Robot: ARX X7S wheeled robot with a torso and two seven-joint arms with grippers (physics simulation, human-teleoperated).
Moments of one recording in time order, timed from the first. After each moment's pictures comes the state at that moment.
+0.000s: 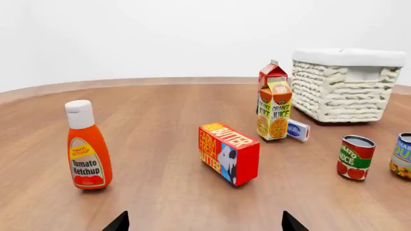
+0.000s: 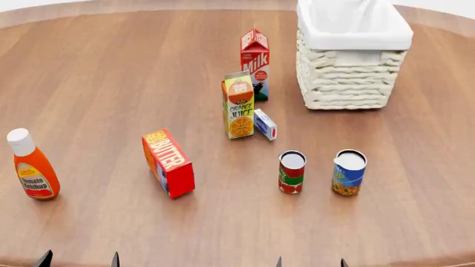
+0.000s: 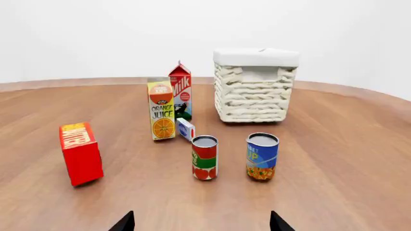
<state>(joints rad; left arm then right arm) 0.00 0.00 0.00 0.00 0.00 0.00 0.00 0.00 0.00 0.00 0.00 0.00 0.00 0.00</state>
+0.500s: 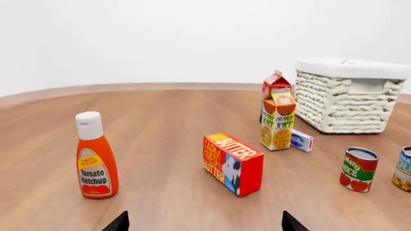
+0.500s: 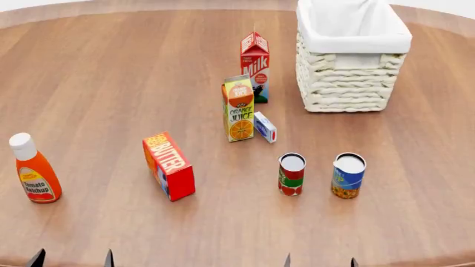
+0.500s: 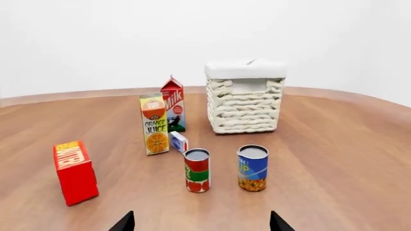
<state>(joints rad) 0.01 -0.05 0.04 0.03 -0.06 0.01 -0.06 -0.02 0.05 -0.03 -0.05 0.08 0.00 0.07</state>
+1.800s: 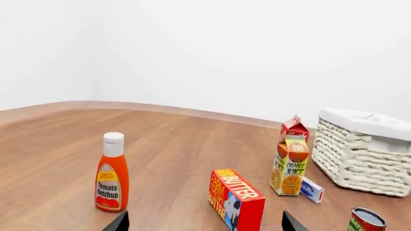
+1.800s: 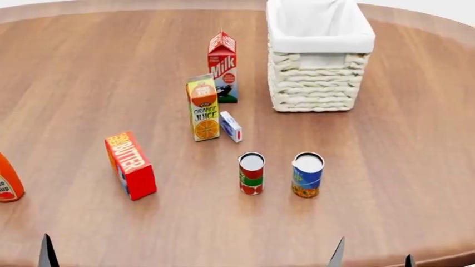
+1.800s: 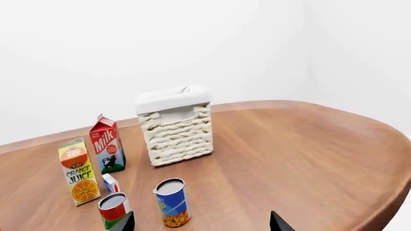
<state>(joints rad) 0.08 -0.14 -0.02 0.18 -0.24 0.05 -0.19 -0.03 0.13 0.02 -0.13 0.26 -0.02 0.19</state>
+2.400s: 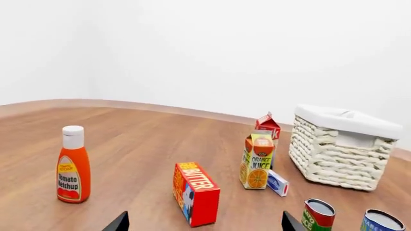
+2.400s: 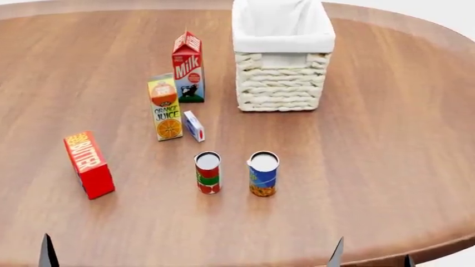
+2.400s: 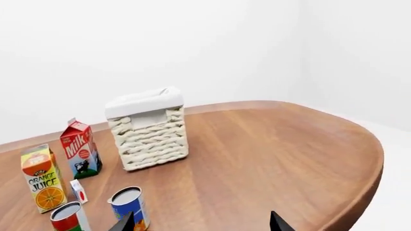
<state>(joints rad) 0.08 -0.16 0.00 0.18 -0.25 0.06 -0.21 -0.02 0.15 0.00 -0.13 0.29 -0.02 0.22</state>
